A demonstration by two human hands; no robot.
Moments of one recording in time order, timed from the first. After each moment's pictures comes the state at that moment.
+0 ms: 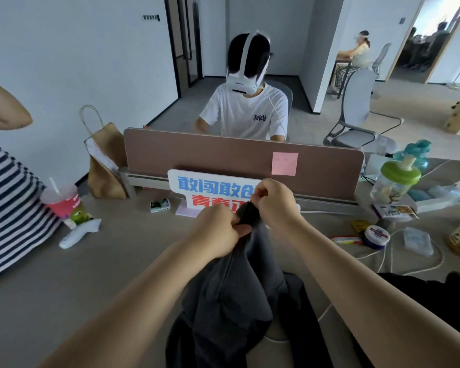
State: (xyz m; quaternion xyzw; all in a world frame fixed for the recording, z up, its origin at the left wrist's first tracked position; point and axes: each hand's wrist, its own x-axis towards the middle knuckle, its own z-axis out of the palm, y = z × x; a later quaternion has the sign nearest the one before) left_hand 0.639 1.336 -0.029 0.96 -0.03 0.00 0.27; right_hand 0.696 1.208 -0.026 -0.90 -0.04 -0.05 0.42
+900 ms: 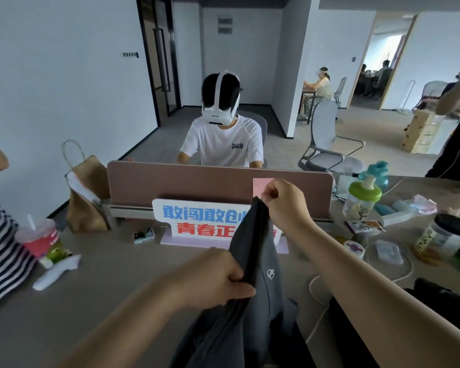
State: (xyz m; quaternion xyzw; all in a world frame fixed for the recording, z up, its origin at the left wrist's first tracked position) left_hand 0.597 1.340 0.010 0.93 -0.24 -0.13 0.23; right_hand 0.696 1.173 0.021 -0.88 -0.04 -0.17 0.43
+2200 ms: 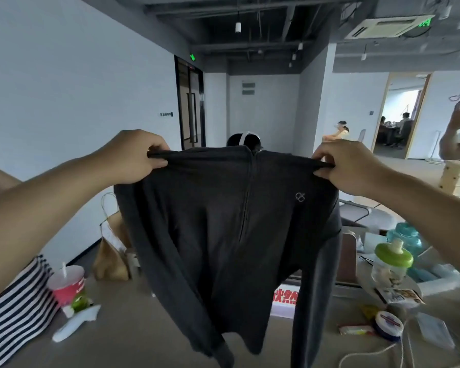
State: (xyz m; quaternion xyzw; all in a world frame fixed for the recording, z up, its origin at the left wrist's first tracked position) left_hand 0.664 1.465 0.229 0.96 -0.03 0.24 0.13; right_hand 0.724 1.114 0.210 -0.94 -0.17 -0.24 0.16
